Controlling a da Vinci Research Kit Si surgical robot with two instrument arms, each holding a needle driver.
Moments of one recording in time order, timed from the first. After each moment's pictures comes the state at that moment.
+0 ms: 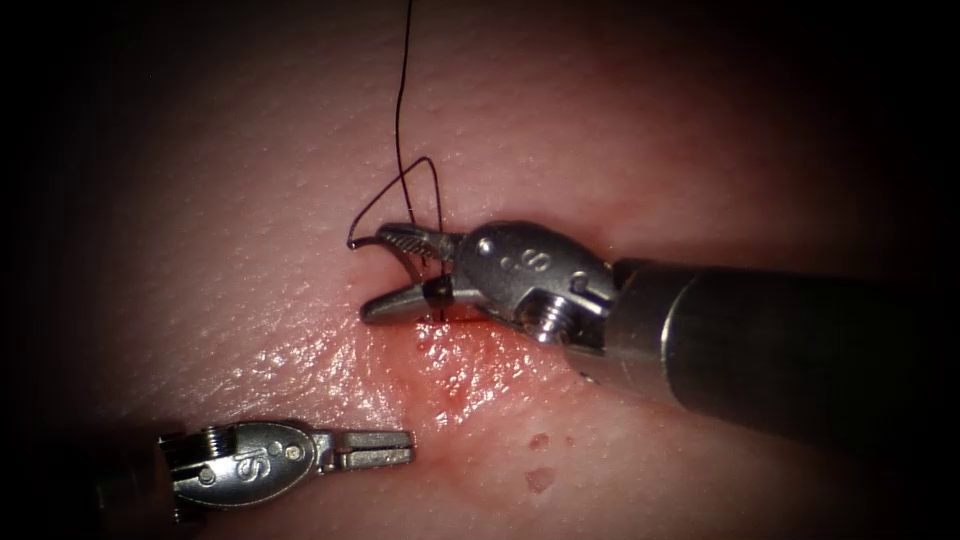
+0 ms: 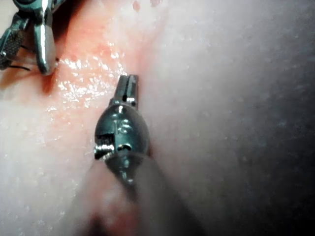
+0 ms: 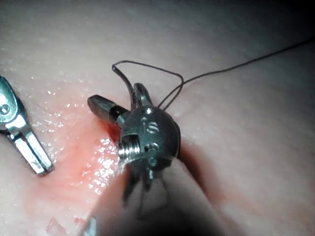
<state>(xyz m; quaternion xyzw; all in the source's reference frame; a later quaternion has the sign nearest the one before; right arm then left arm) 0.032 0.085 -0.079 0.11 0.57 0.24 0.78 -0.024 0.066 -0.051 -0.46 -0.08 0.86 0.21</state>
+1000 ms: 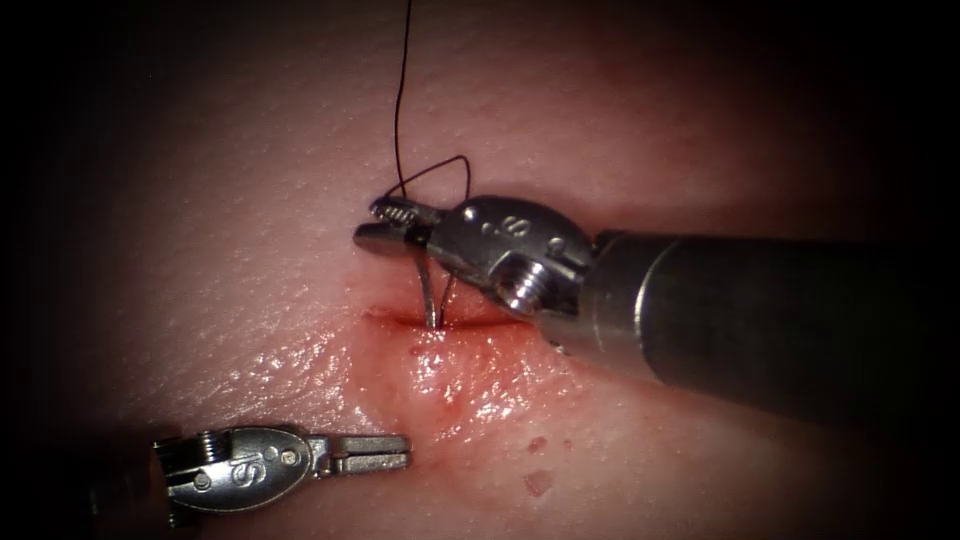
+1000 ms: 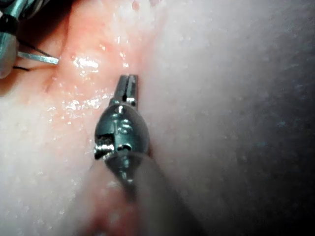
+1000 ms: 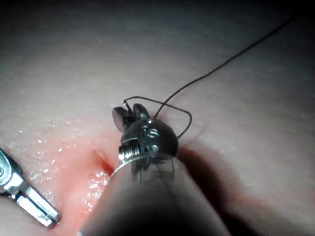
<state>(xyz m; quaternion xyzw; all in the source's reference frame) 0.032 0.086 -0.078 0.22 0.44 0.49 0.72 -0.023 0.065 -0.051 -0.46 -0.08 0.86 0.21</state>
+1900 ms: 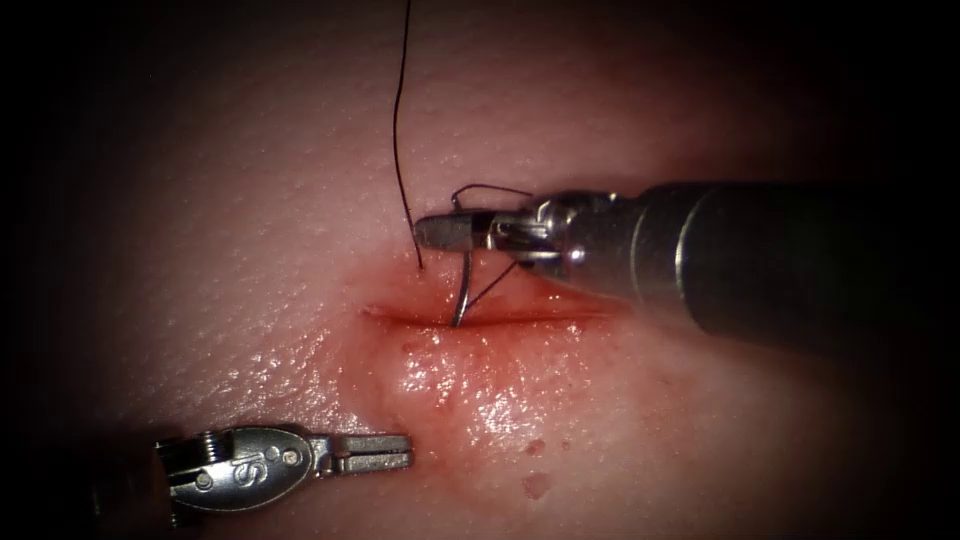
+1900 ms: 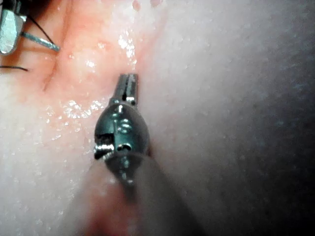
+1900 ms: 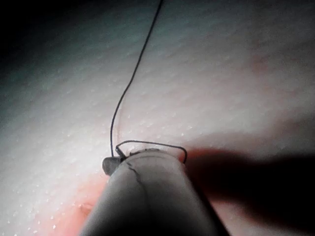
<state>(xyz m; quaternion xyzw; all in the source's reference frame) 0.031 0.085 -0.078 0.44 0.37 0.68 0.46 -0.024 0.065 -0.051 -0.46 -0.08 0.86 0.21</state>
